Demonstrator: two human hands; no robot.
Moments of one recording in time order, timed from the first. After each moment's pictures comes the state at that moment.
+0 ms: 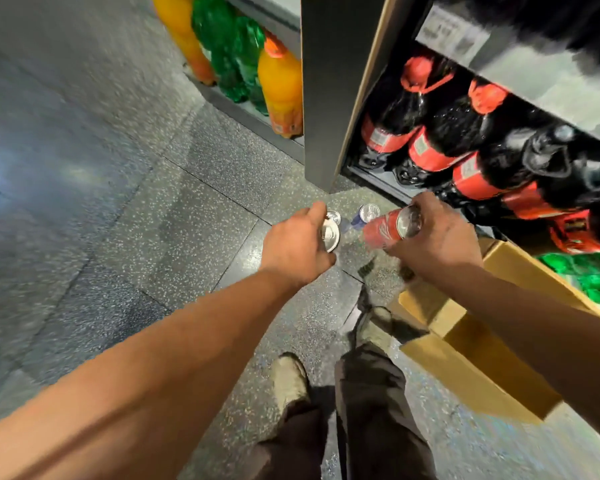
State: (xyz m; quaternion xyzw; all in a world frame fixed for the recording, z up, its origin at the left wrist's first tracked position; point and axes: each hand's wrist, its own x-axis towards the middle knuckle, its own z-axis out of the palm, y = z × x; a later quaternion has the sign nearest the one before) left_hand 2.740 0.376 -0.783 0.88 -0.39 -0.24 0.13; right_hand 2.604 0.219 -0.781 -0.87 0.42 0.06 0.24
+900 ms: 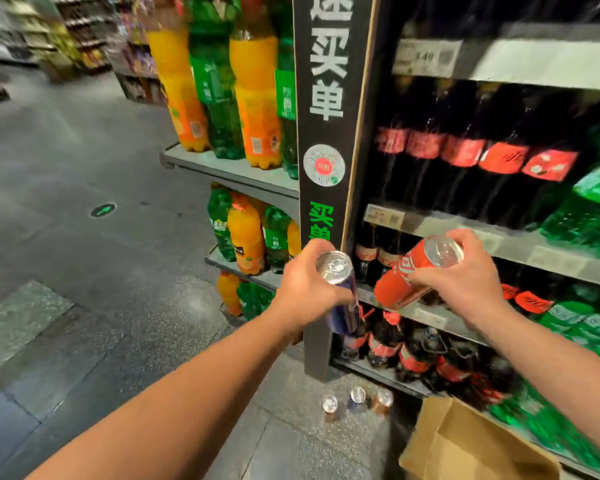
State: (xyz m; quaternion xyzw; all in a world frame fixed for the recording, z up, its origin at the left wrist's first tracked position) left_hand 2.788 0.357 -0.395 0.75 -0.39 -0.23 0.49; right_hand 2.620 0.212 -0.388 -0.71 0.46 -0.33 0.43
